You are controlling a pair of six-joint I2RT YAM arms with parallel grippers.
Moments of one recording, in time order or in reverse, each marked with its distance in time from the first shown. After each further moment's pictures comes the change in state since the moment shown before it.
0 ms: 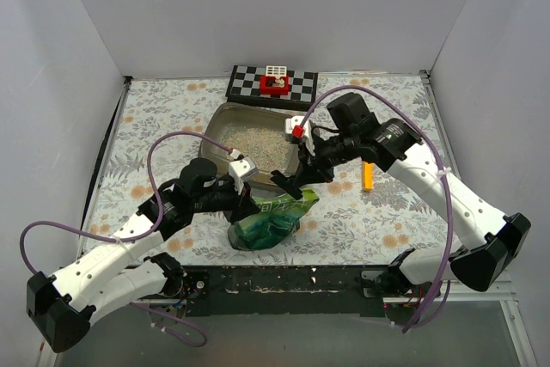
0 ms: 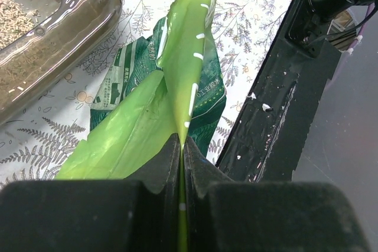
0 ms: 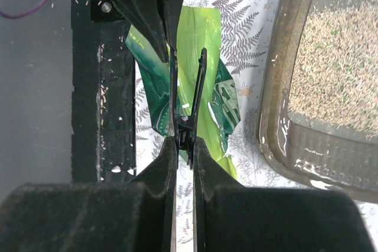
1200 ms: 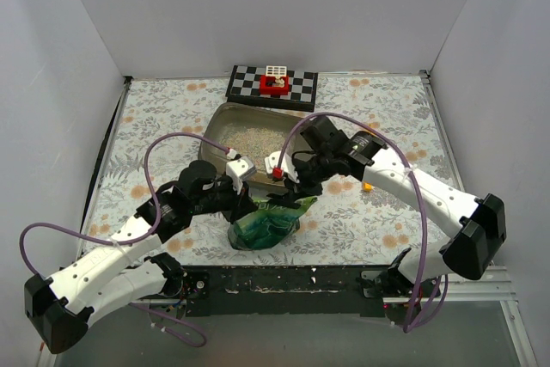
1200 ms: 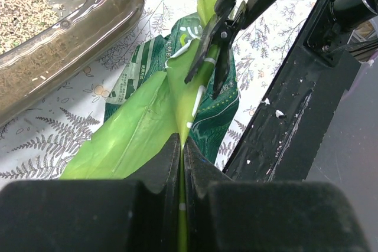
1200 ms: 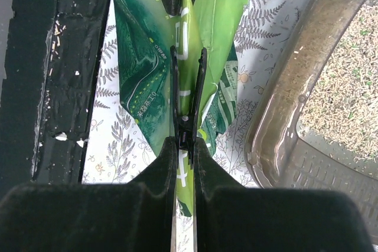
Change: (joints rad) left arm -0.011 -0.027 0.002 -0.015 -0.112 -0.023; right arm 0.103 0.075 -0.144 0.043 0.109 -0.332
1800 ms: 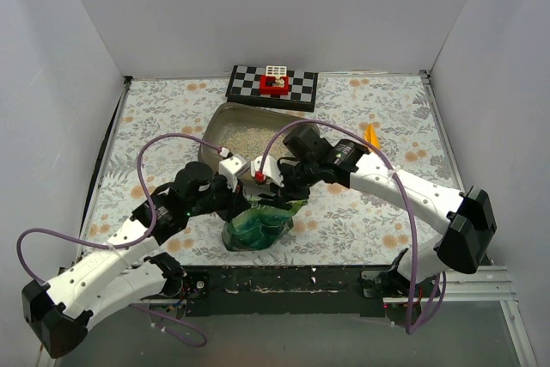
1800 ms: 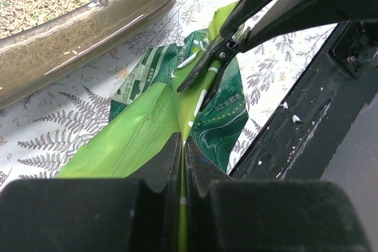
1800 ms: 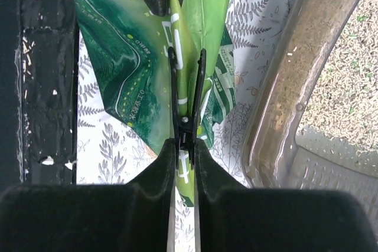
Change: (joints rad) left arm 0.008 -0.030 -0.003 -0.042 -0.073 -0.043; right arm 0.112 0.063 -0.014 0.105 0.185 0.135
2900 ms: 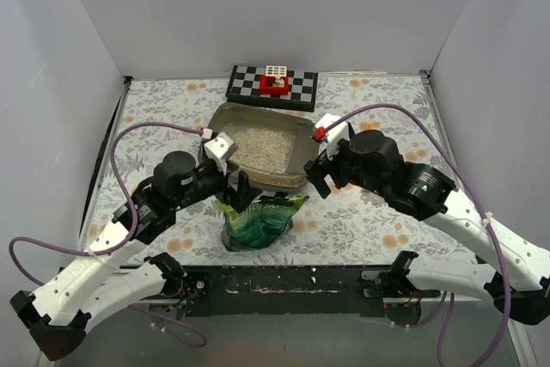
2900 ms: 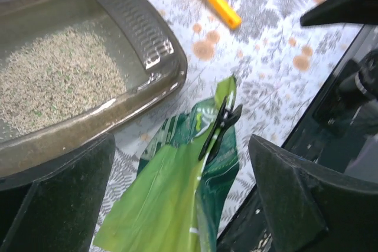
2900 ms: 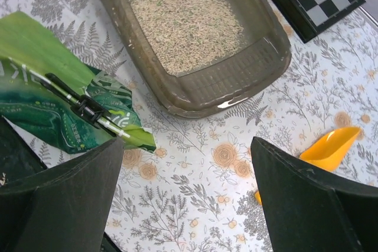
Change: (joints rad) left arm -0.006 -0.037 0.142 0.039 -0.086 0.002; right arm 0.013 -0.463 -0.098 0.114 0.568 0.555
